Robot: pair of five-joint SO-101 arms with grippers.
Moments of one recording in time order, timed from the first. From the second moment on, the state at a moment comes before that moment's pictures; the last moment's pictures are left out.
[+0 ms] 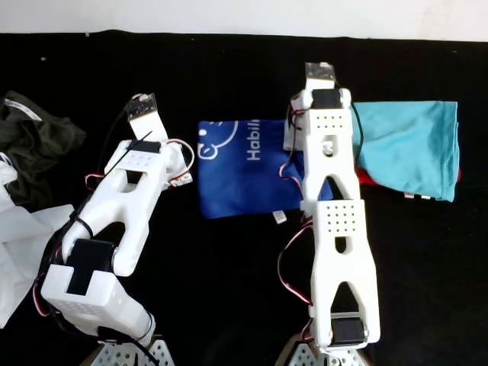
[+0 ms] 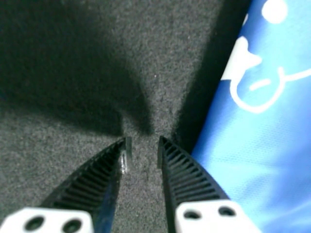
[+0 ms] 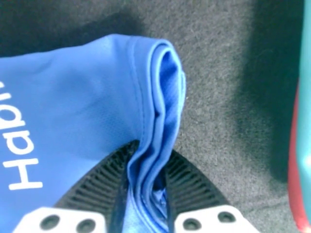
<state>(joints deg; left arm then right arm) 0.0 6.8 26.0 42.6 0.9 -8.8 72.4 -85.1 100.4 -7.2</state>
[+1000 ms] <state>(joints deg) 0.0 6.8 26.0 42.6 0.9 -5.4 46.1 -55.6 96.9 -0.6</state>
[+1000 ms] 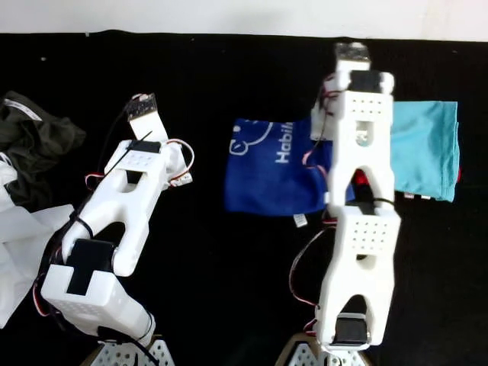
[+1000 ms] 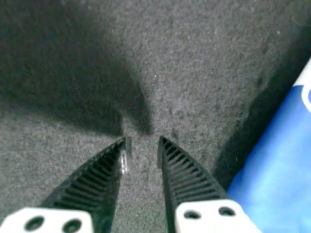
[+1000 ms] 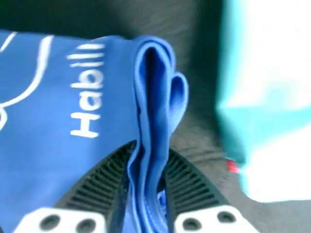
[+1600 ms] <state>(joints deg) -2.8 6.8 26.0 42.6 0.9 -12.0 48.4 -55.5 94.5 0.0</state>
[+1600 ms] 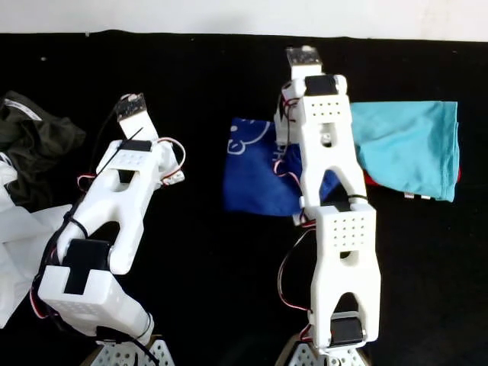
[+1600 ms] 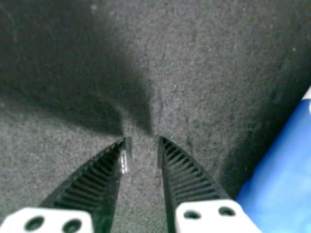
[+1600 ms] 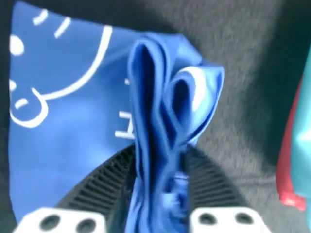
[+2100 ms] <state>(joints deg) -2.8 8.6 26.0 41.6 0.9 -12.0 50.4 -55.4 99.1 0.0</state>
